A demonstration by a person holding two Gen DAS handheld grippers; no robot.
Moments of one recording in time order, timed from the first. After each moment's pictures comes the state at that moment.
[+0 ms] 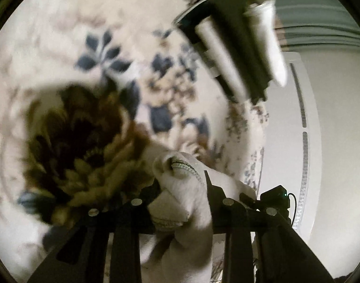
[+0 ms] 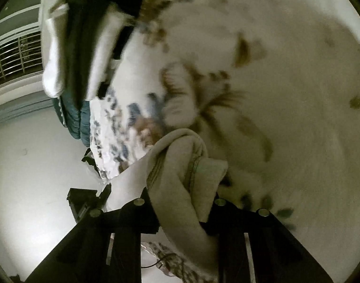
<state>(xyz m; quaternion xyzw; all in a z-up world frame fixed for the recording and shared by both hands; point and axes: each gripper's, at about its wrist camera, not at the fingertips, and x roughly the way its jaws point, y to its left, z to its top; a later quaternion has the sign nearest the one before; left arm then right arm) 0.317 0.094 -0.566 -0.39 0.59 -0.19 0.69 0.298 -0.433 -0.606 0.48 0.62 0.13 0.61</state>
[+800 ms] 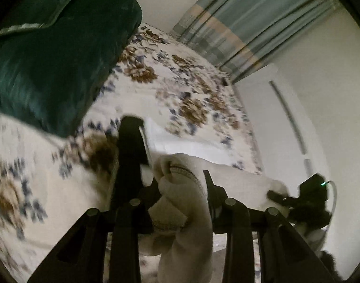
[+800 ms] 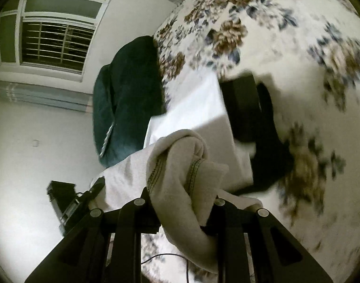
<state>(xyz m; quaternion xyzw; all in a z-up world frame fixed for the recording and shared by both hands) 0.628 0.049 -0.365 -0.22 0.49 -0.19 0.82 0.609 -0.421 -0.364 0.40 0.53 0.16 0.73</state>
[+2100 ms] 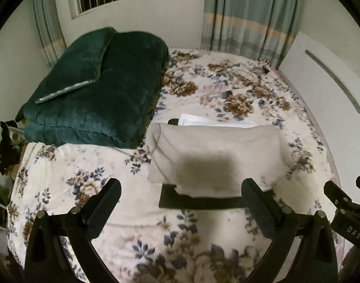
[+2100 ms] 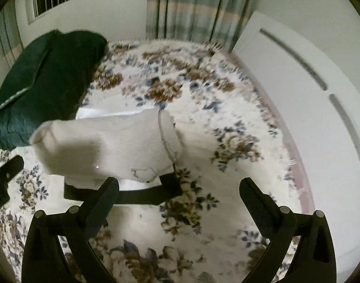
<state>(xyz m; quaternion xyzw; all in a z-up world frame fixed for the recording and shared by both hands) 0.489 -0.035 -0.272 0.00 0.46 -0.01 0.89 0.505 -0.317 -0.241 -0.02 0.48 -0.11 0.87</state>
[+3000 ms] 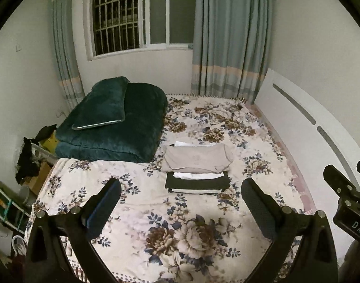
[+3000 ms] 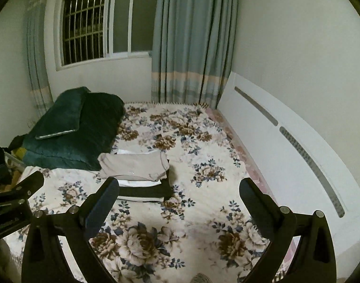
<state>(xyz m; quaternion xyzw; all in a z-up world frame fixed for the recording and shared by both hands) 0.230 -0.039 -0.061 0.00 0.35 -0.03 0.94 0.177 -0.294 0.045 -0.02 0.32 -0.09 0.94</state>
